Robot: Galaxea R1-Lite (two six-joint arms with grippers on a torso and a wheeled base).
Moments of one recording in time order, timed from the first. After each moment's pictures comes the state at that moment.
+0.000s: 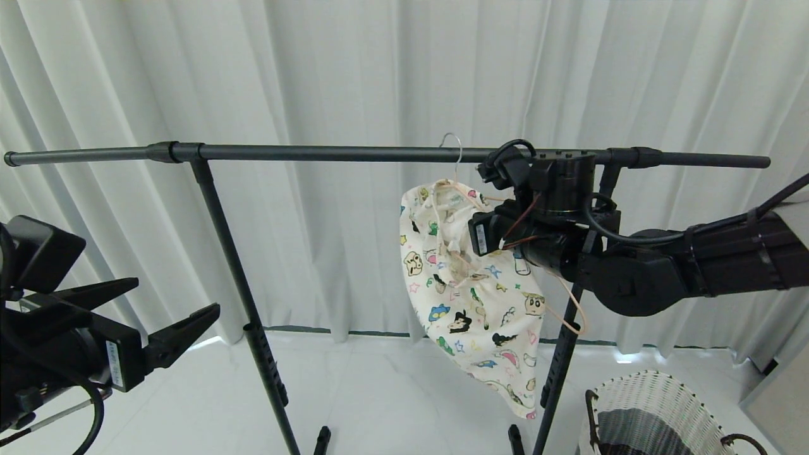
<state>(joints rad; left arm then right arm) -0.06 1.08 -0.46 -0.34 -0.16 0.24 0.70 2.01 -1.34 -0.48 -0.22 -0.06</state>
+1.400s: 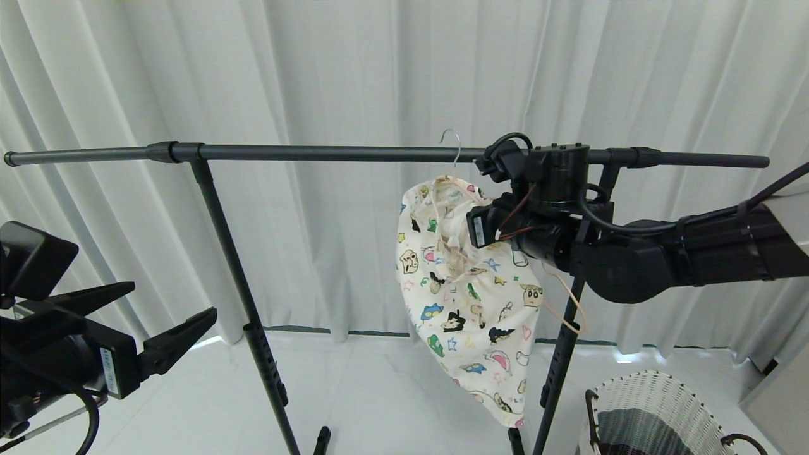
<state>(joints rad) -0.06 1.06 -0.44 -0.34 -0.16 0.24 0.69 2.03 -1.42 -0.44 -0.22 -0.05</state>
